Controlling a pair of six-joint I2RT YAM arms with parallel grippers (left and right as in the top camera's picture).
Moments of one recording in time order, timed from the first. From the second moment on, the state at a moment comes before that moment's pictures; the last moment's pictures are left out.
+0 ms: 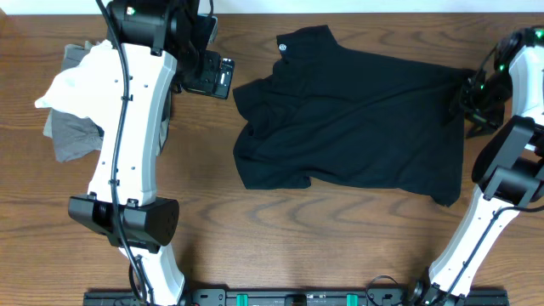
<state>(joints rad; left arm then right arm) -0.20 1.97 2.34 -1.68 -0.01 0.01 -0.37 2.40 2.12 -1.55 -0.12 0.10</state>
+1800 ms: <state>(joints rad) -0.21 1.95 2.23 -1.59 0.26 0.02 -0.49 1.65 1.89 -1.40 -0.52 -0.07</state>
